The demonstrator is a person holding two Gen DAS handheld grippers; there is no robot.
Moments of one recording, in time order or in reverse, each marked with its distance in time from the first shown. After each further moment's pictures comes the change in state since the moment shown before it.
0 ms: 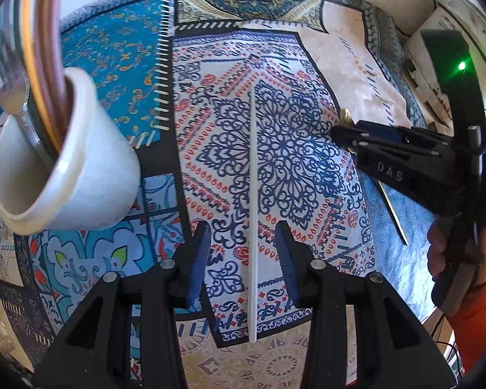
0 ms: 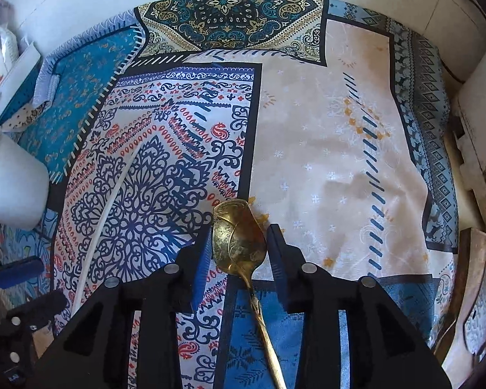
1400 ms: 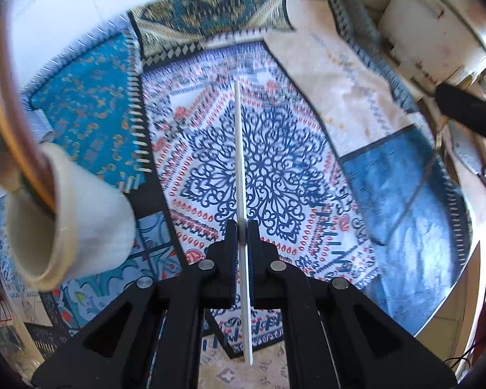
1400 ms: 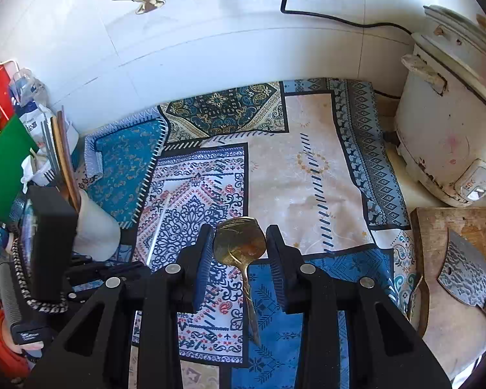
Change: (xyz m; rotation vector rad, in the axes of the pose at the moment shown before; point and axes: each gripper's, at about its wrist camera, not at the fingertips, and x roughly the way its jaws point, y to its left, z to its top) left arm -0.010 -0.030 0.018 0.166 -0.034 0.043; right arm -0.119 0.004 -0.018 0.137 -0.272 0.056
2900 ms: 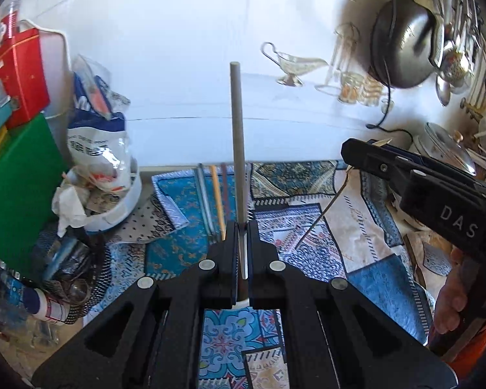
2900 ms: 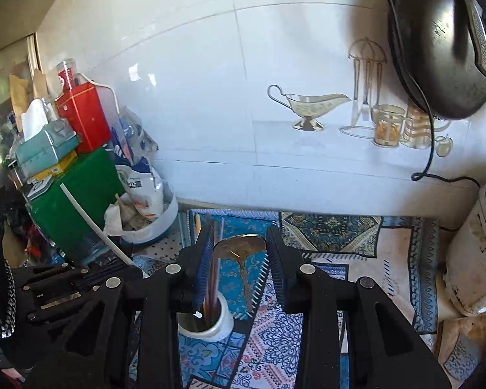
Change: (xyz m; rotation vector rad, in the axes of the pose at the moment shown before) left arm -0.214 0.124 -0.023 -0.228 -0.501 0.078; right arm -0.071 0.170 0.082 -0.238 -0.258 0.194
